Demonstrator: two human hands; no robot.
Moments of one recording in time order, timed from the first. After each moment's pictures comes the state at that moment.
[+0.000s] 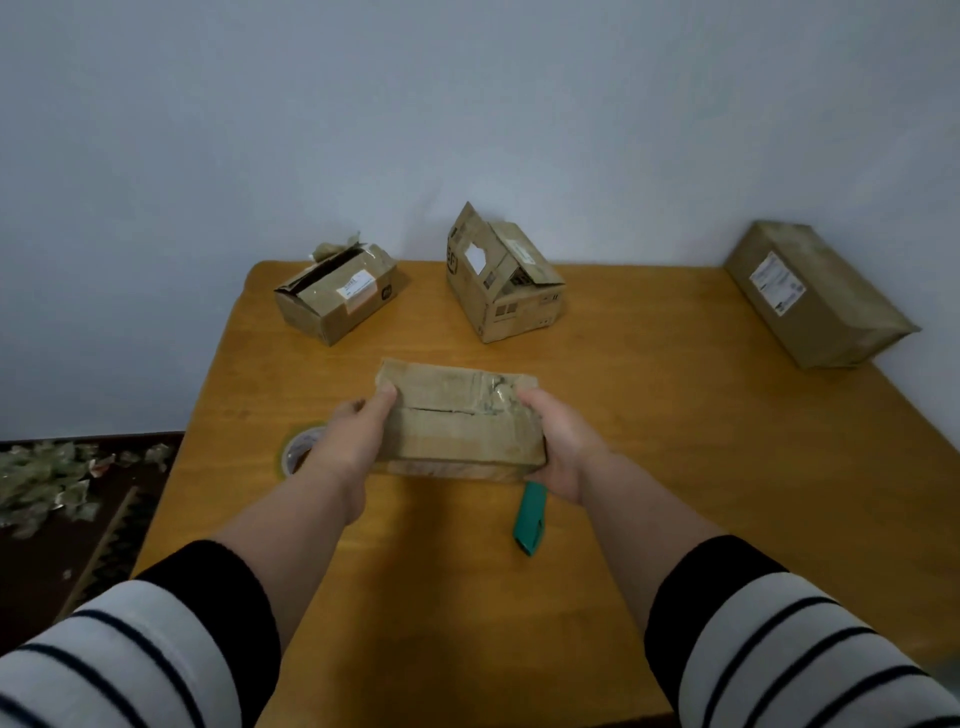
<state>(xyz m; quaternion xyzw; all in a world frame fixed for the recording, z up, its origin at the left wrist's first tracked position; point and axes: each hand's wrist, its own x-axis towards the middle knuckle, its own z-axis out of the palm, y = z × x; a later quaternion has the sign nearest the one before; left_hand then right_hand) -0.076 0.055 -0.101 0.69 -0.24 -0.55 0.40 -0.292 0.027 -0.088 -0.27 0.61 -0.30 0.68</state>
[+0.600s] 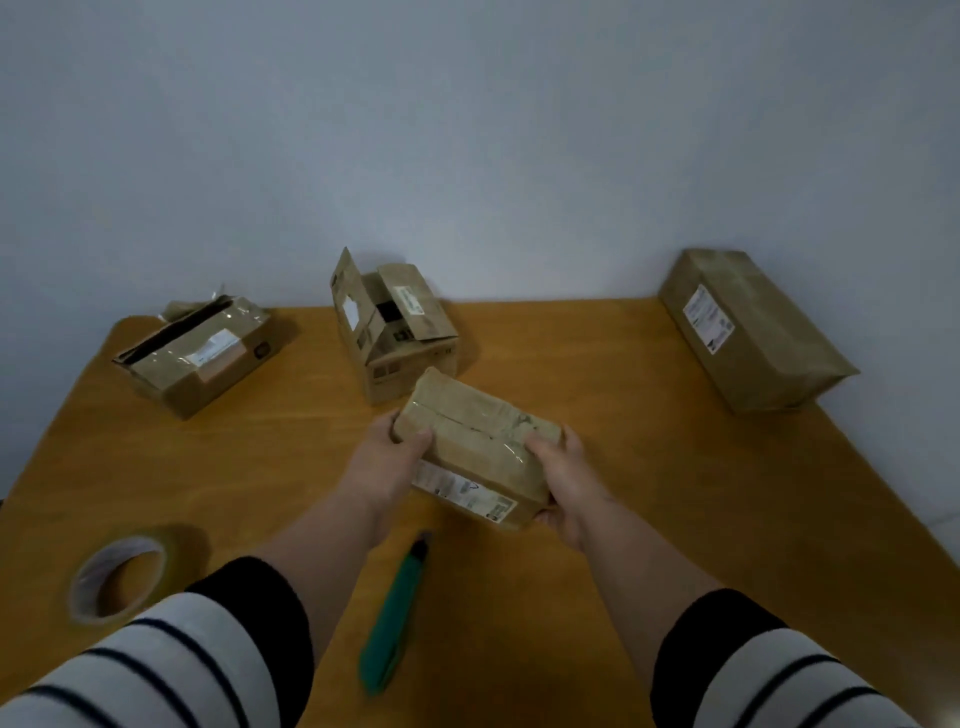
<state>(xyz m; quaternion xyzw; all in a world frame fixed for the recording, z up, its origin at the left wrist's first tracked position) -0.271 -0.061 -0.092 0.66 -0.35 -0.55 0.37 -0.469 -0.068 -0.105 -0.25 0.68 -0.33 0.60</state>
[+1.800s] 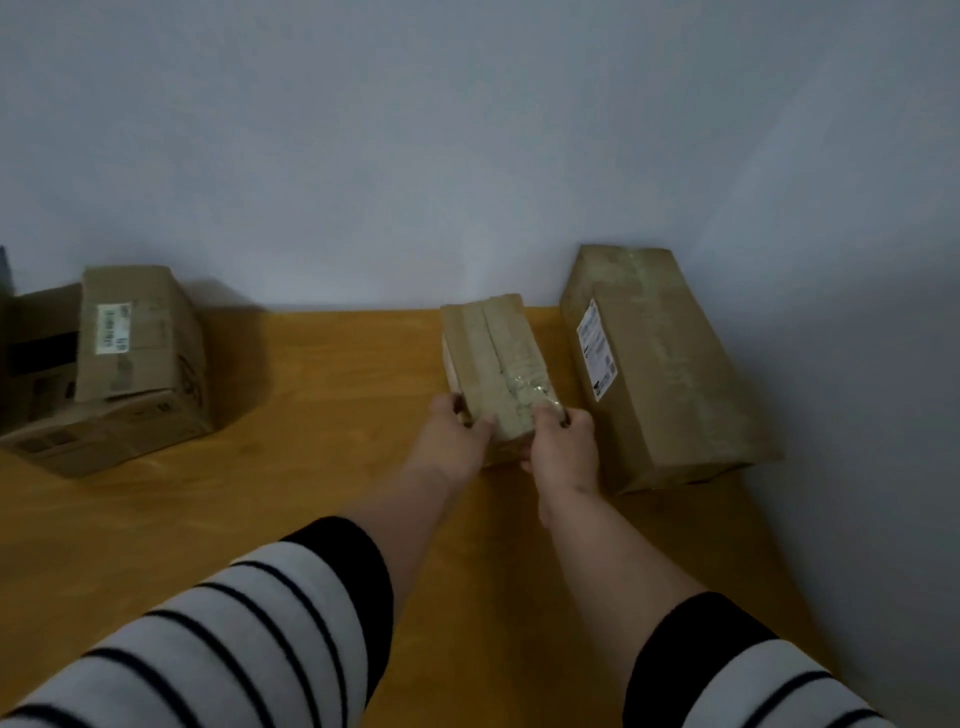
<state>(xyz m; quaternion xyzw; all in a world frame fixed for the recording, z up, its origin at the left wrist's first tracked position) -0.634 -0.272 -0.141 0.68 -0.42 -0.52 0.32 -0.743 -0.271 -0.144 -0.28 0.75 -0.40 0.44</state>
